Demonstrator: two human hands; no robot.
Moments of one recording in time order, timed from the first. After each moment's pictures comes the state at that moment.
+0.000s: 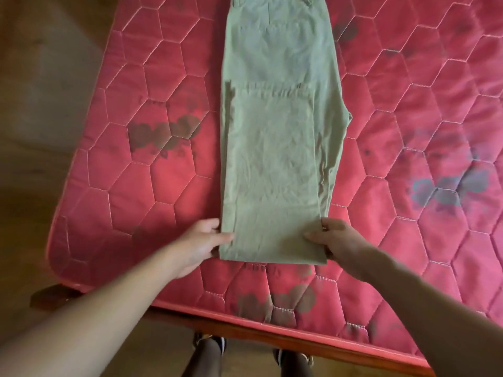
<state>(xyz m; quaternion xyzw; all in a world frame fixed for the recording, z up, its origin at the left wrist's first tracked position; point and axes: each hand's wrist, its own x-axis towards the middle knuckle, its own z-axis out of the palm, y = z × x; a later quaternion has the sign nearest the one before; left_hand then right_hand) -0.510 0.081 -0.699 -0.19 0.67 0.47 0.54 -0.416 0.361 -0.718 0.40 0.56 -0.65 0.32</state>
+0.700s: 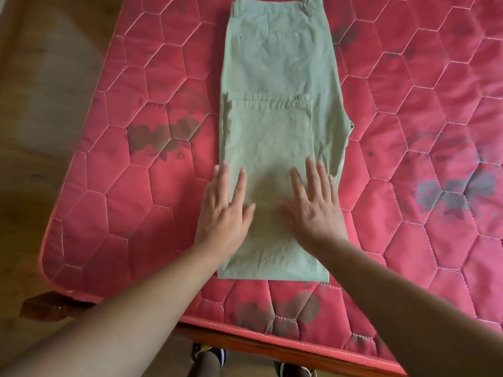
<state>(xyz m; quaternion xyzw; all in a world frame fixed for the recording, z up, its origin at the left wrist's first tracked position) -0.517 0.121 -0.753 0.23 0.96 0.11 0.09 -0.456 0.325 -0.747 0.08 0.98 -0.16 0.09</state>
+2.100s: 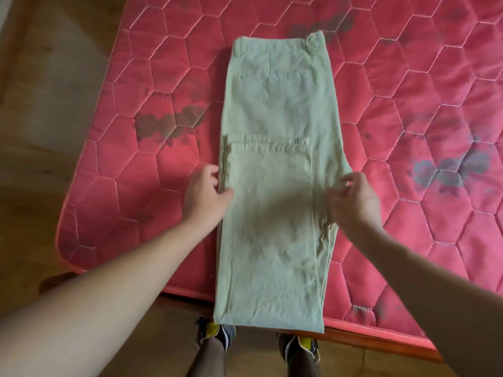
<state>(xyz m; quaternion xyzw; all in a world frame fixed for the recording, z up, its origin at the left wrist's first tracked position) -0.528 0.102 -0.707 -0.03 0.93 0.31 0.21 -0.424 0.356 -0.710 0.39 0.84 -0.36 0.07</state>
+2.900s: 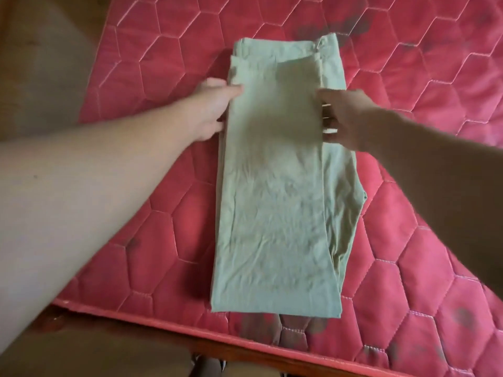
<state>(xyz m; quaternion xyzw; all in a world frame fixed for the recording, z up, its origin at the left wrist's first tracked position) -0.722 0.175 -0.704 -0.15 0.73 0.58 0.32 -0.632 0.400 -0.698 0.38 0.62 -0.67 0.13</state>
